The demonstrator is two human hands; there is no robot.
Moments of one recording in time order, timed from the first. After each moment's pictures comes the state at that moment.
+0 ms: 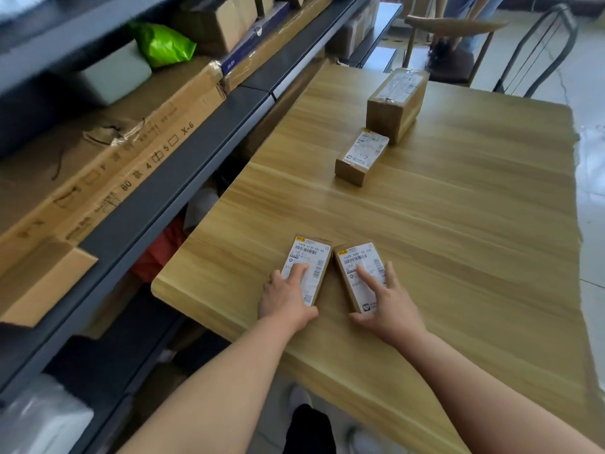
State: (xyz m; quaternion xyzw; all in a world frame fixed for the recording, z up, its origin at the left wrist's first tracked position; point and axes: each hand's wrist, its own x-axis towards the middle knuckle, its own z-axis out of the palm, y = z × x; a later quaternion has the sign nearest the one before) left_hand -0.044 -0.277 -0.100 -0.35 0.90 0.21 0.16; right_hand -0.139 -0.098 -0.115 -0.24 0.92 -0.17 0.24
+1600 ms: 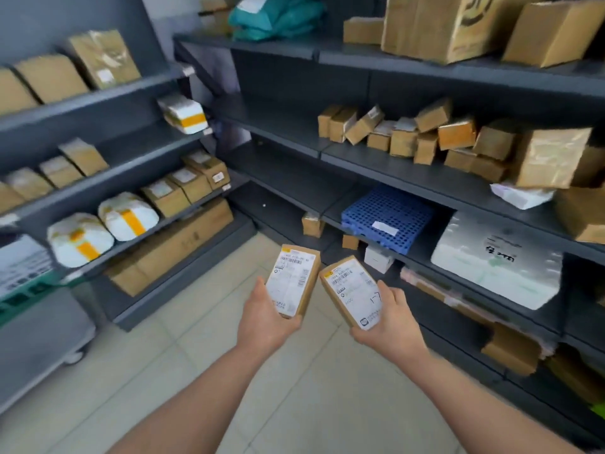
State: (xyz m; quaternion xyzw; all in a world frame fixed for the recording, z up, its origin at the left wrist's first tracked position) left_hand 0.719 0.103 -0.041 -0.90 0.23 0.14 -0.35; right_hand 0.555 -0.057 -0.056 -0.85 0.40 -0.09 0.32
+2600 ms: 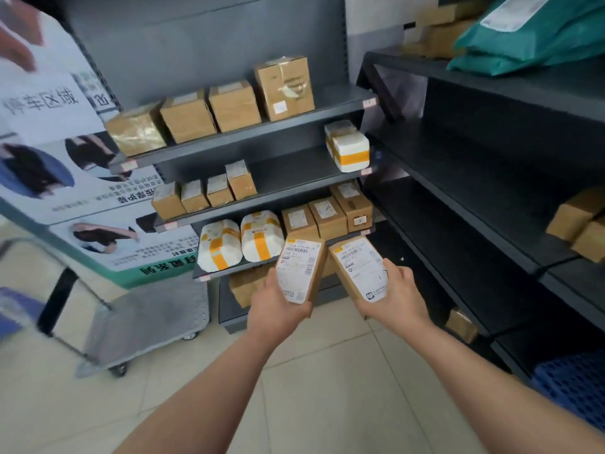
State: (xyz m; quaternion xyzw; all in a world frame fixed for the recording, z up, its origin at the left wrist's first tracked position) left_hand 1.099 0.088 0.010 -0.94 0.02 0.00 -0.34; right_hand 1.070 -0.135 -0.015 -0.92 0.15 -0.04 0.37
